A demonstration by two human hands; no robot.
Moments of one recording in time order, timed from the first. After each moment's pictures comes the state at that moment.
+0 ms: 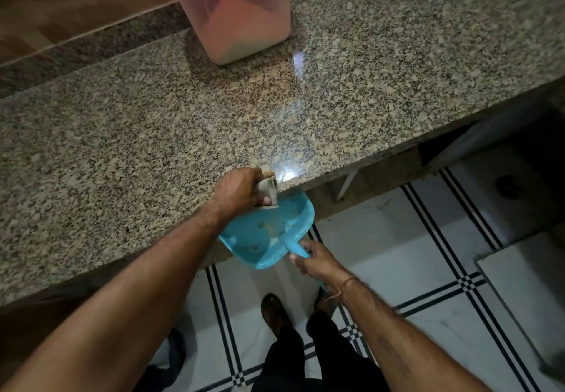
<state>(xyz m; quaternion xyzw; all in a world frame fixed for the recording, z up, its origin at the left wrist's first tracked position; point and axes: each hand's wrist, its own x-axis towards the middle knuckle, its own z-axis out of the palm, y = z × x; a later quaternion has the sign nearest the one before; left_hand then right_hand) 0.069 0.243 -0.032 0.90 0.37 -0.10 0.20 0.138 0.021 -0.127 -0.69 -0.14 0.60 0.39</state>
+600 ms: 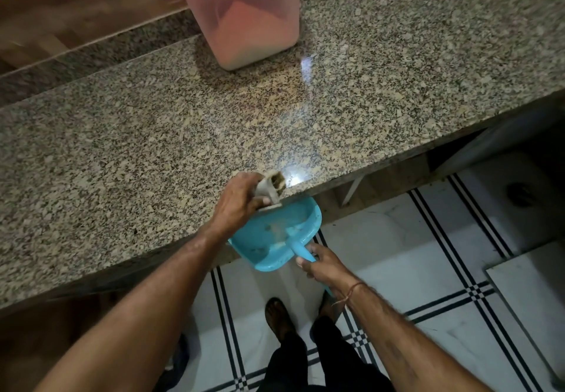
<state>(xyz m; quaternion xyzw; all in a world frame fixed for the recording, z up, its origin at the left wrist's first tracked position) 0.039 0.238 -0.049 0.88 0.39 0.01 0.29 0.143 0.020 -0.126 -0.68 -0.13 0.61 0.39</state>
